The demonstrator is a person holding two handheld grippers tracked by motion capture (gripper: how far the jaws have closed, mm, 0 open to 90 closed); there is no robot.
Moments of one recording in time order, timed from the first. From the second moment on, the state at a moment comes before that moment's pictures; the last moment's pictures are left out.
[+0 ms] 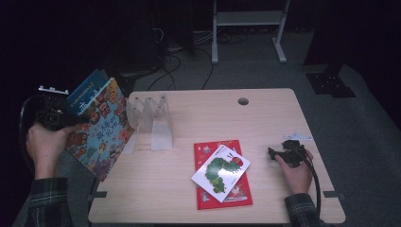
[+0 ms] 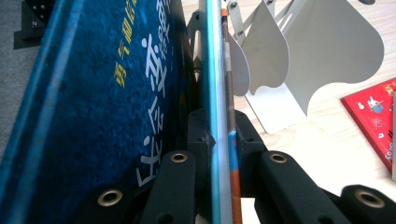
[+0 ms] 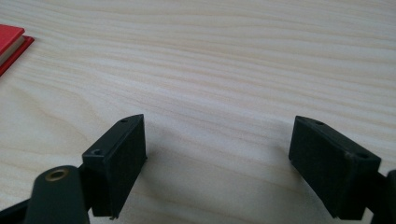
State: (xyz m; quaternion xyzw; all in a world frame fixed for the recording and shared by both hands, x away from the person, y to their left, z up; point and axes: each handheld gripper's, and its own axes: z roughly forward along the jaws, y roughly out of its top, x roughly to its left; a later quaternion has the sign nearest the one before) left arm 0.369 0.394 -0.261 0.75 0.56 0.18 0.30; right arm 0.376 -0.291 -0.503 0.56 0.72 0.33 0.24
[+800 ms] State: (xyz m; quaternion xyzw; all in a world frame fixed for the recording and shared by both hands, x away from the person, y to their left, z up) left arm 0.348 0.397 -0.225 0.76 0.54 0.21 0.30; right arm 0.376 -0.291 -0.503 0.56 0.72 0.33 0.24
